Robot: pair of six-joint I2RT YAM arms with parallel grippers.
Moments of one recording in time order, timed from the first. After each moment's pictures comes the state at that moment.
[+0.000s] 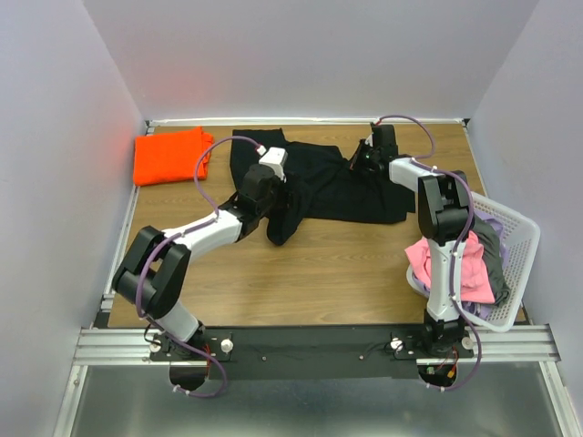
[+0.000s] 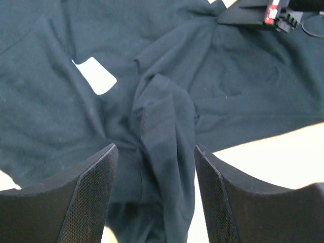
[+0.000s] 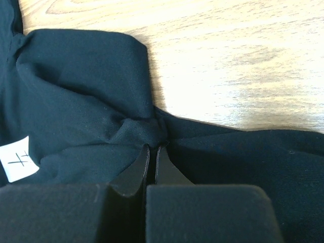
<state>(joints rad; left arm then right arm) -0.56 1.58 0.91 0.25 -0.08 -0.28 0.21 2.25 1.59 -0.01 -0.22 0.49</state>
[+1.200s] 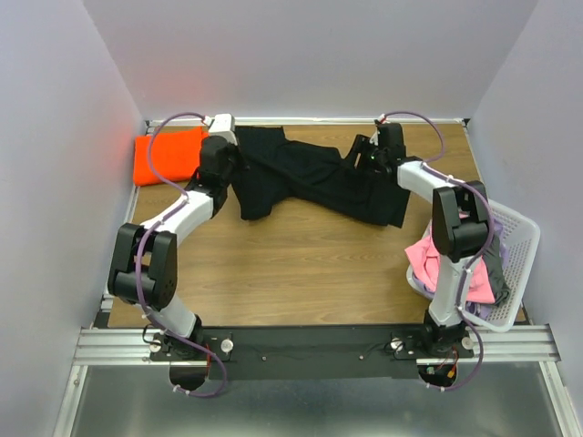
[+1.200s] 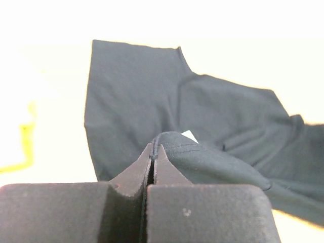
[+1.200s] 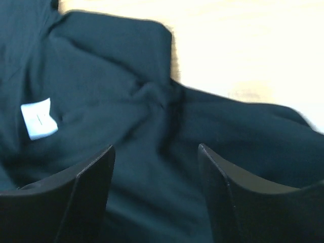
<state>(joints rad) -0.26 1.62 1.03 0.32 -0.07 -0.25 0.22 2.05 1.44 -0.03 -0.19 0.45</state>
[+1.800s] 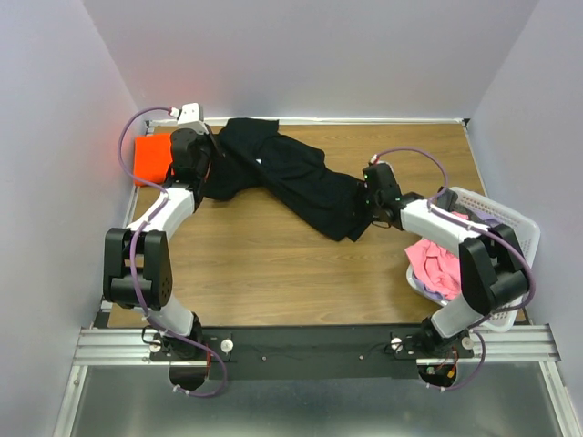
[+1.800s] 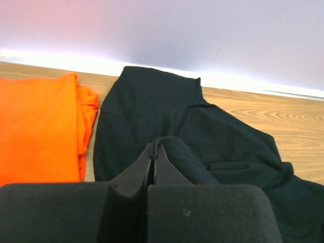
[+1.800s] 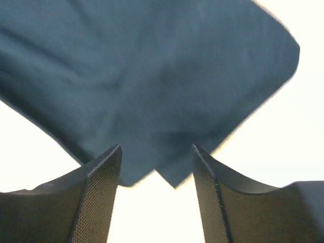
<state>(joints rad) -0.08 1.59 1.06 0.39 0.01 -0.26 0.43 1.60 0.99 -0.21 0.09 0.50</state>
